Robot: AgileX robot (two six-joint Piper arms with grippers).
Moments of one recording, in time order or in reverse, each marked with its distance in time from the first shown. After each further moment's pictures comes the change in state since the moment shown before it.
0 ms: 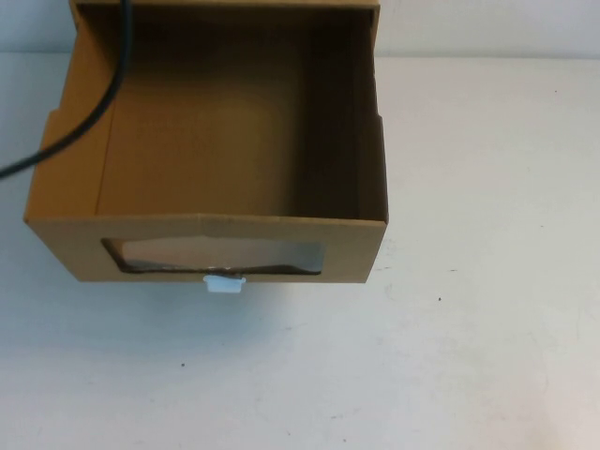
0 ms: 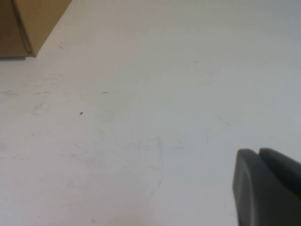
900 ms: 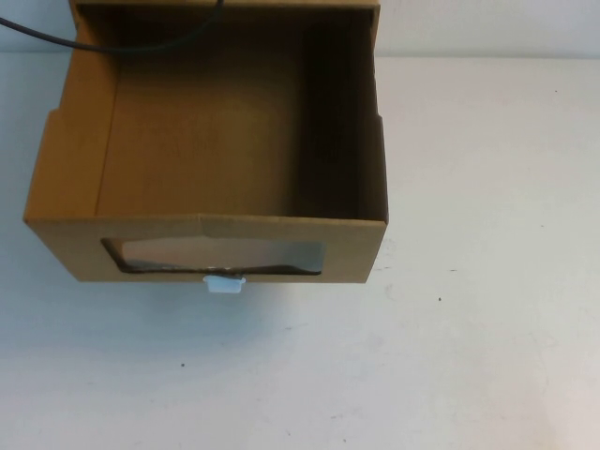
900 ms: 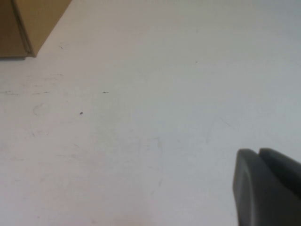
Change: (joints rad) right arm 0.000 -0.002 0.000 0.000 0.000 0.000; left arm -0.029 0.917 -0.949 -0.013 0.367 -0.045
